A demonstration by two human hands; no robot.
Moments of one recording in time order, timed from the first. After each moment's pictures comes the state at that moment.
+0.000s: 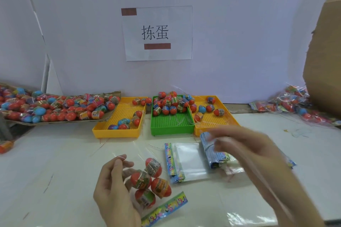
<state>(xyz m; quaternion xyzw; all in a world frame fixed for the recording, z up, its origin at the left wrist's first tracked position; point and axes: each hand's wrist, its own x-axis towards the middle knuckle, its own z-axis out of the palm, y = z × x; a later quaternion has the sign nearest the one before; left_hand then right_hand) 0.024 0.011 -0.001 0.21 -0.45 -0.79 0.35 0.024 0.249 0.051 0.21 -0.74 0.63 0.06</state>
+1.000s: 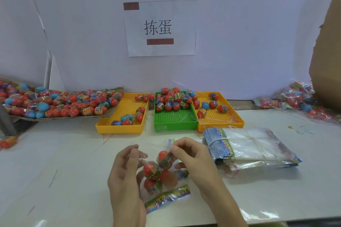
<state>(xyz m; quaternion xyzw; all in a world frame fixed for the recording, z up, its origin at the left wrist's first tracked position) 0.023 0.009 0.002 0.12 -0.49 -0.83 0.25 -0.004 0.147 0.016 0.07 -0.69 0.72 0.01</state>
